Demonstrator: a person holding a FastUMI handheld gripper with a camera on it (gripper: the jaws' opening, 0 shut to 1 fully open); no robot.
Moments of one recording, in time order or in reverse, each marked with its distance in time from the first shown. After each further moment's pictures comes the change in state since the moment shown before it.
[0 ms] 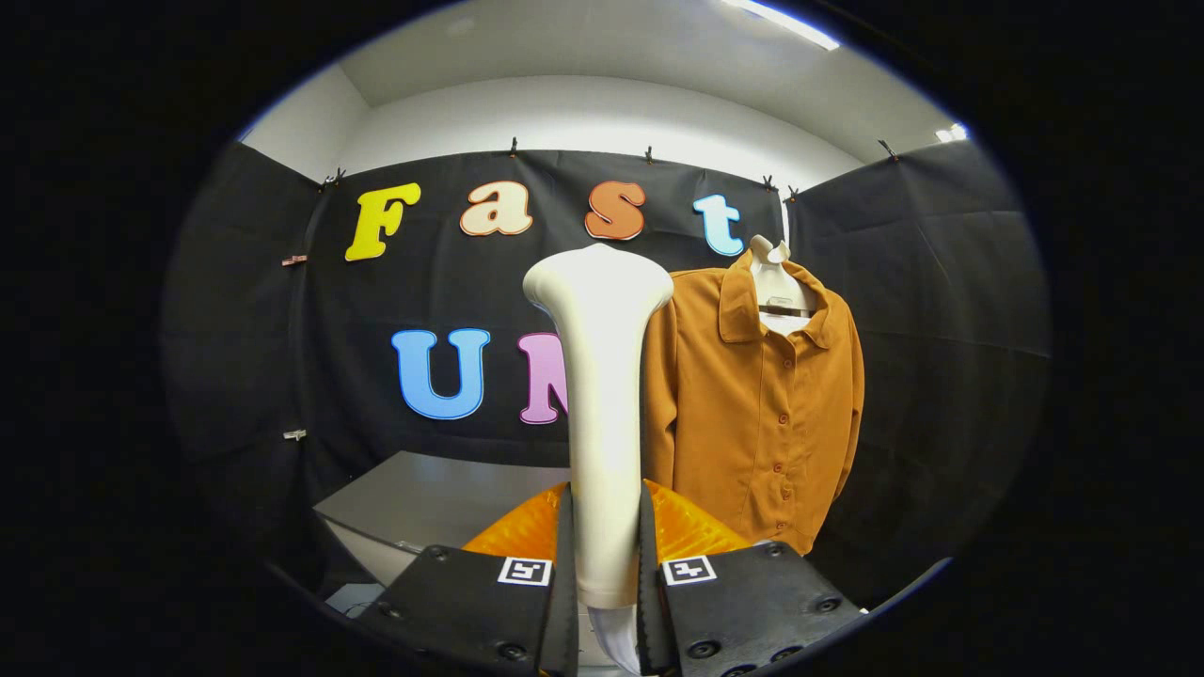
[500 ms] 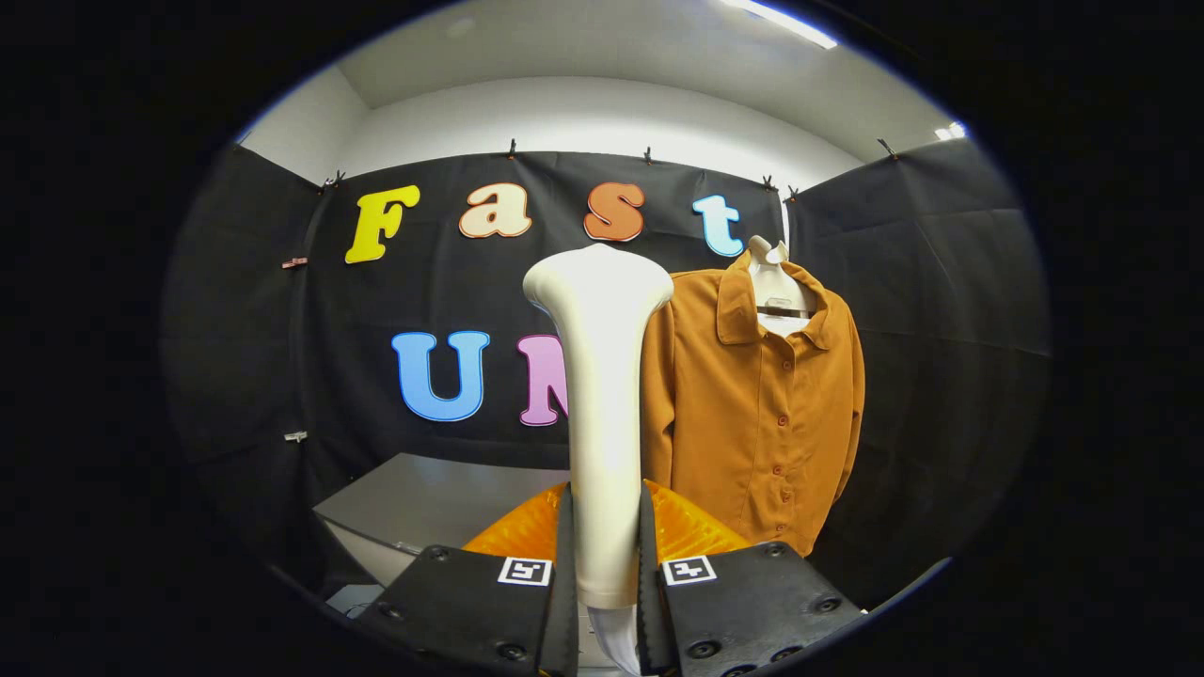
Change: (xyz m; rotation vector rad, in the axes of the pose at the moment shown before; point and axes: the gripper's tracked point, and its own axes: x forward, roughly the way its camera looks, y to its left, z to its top) arm 0.003 -0.005 0.003 0.004 -0.003 0.003
